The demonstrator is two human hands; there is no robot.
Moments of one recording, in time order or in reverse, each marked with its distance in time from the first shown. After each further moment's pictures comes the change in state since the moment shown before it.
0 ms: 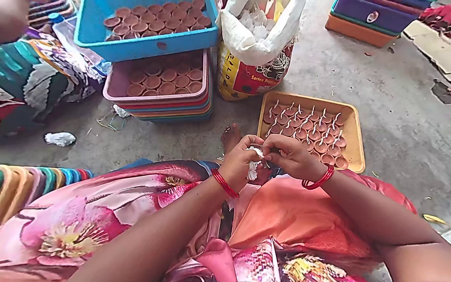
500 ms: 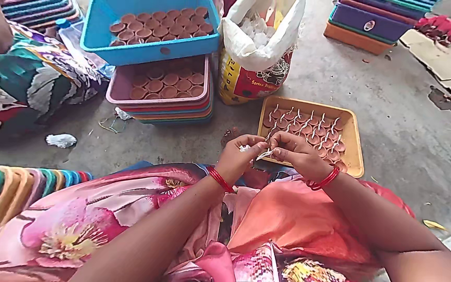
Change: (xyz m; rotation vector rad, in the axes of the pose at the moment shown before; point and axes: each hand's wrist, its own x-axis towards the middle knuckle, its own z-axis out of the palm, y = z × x) left_hand 0.006 0.011 -0.009 0.398 0.083 0.208; right_hand -0.001 -0.011 -0.012 0.317 0.064 0.358
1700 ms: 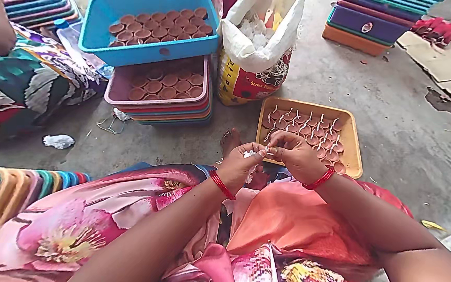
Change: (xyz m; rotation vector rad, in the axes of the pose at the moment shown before) left_hand -0.006 -0.002 0.006 -0.338 -0.140 -0.178; right_hand 0.001 0.007 0.013 0.285 0.223 0.040
